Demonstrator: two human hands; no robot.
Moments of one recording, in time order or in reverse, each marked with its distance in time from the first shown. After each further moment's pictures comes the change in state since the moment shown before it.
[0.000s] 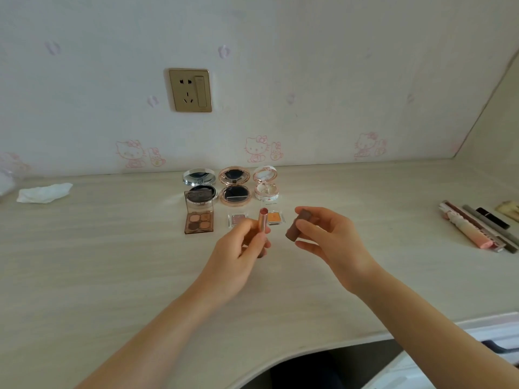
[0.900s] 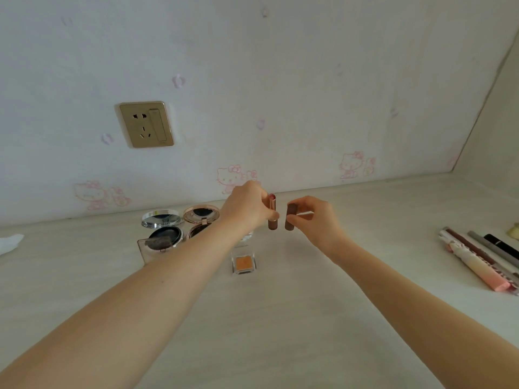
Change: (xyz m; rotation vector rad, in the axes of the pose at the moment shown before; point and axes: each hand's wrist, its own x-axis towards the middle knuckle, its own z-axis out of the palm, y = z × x) left_hand 0.201 0.026 0.046 0.664 0.013 -0.176; right_hand 0.145 0.004 -0.056 -0.379 0.115 -0.109
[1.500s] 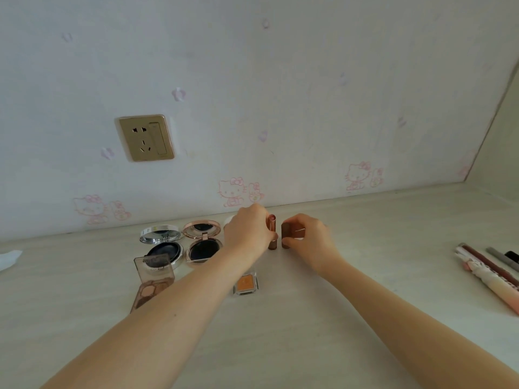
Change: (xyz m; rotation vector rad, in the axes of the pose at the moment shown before) left_hand 0.007 -0.012 0.026 0.160 0.108 -0.015; right_hand 0.023 0.021 0.020 -0.136 -0.027 -0.095
